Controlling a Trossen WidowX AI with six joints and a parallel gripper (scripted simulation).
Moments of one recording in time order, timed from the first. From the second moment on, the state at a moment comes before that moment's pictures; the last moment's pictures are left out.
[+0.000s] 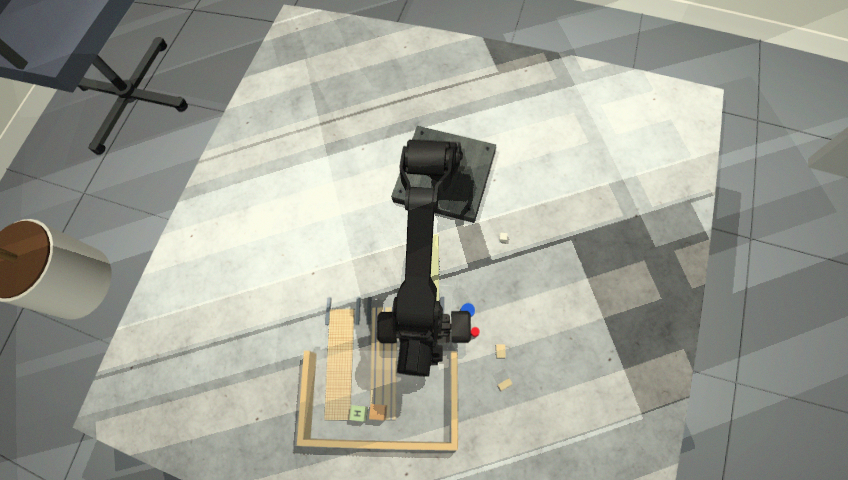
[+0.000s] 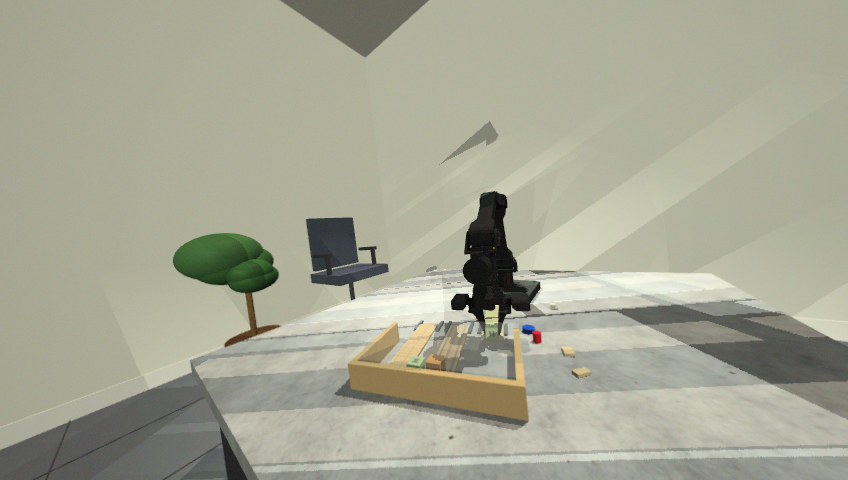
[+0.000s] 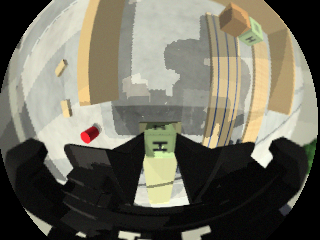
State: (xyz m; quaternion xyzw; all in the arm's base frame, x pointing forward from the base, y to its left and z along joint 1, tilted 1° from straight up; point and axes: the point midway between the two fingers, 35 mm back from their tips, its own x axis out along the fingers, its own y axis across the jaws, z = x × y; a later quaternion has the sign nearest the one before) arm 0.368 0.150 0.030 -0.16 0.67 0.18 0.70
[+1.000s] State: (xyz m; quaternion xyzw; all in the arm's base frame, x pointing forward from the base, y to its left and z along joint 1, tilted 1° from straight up) arm 0.306 0.124 0.070 -0.16 0.68 0.18 0.70
